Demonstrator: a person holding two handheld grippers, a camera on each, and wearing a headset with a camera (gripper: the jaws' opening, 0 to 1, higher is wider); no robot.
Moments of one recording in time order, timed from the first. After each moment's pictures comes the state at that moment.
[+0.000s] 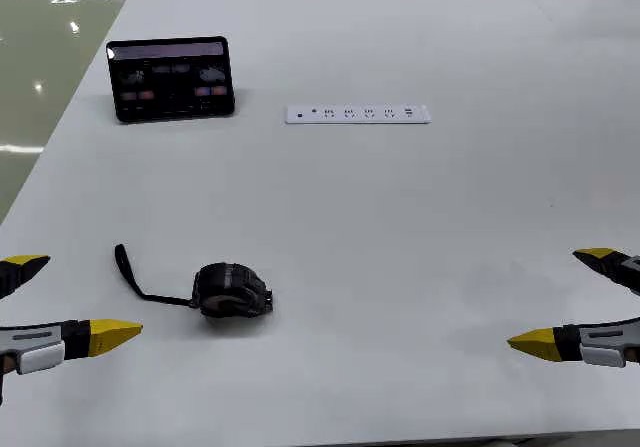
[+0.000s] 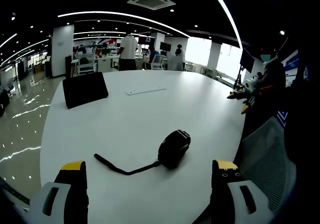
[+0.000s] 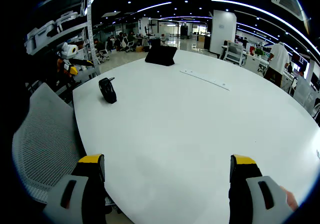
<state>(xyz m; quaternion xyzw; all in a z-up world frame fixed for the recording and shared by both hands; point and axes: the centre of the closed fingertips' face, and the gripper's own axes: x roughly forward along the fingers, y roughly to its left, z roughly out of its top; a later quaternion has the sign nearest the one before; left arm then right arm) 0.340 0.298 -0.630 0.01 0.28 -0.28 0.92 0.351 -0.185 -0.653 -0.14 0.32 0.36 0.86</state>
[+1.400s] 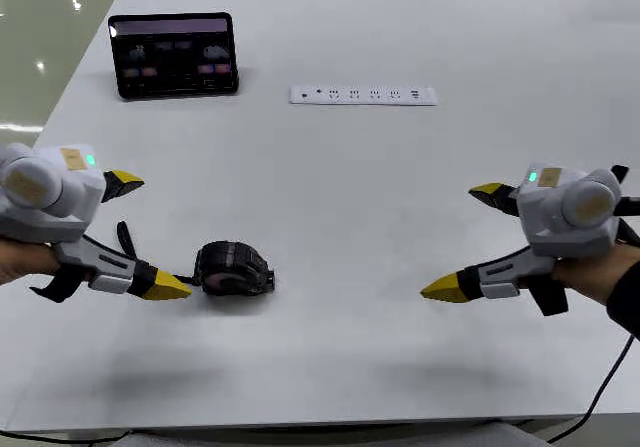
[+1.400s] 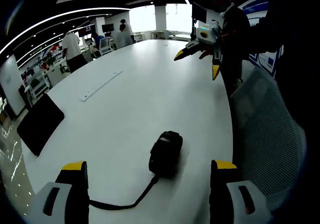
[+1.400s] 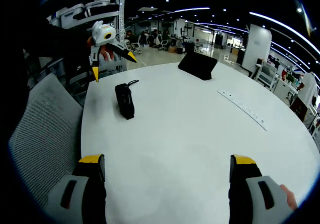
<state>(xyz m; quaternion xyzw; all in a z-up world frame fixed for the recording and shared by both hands) 0.389 0.215 -0.652 0.22 0.32 -0.45 0.80 0.402 -0.049 -0.656 -0.20 0.28 0.49 0.80</state>
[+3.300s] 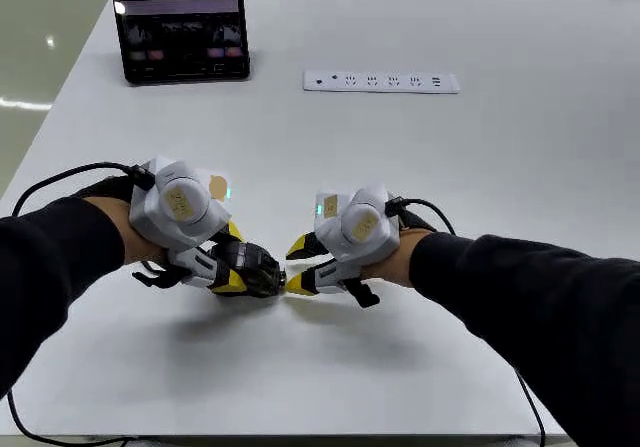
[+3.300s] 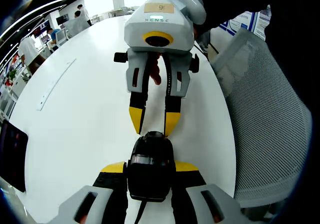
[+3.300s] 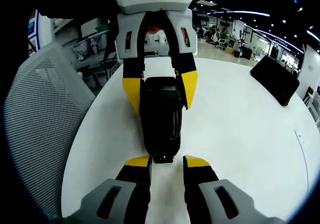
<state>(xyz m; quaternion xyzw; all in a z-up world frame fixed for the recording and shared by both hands) 0.380 0.163 -0.713 0.32 0.37 -0.55 0.68 0.382 0.138 -0.752 -0.27 0.26 0.66 0.64</state>
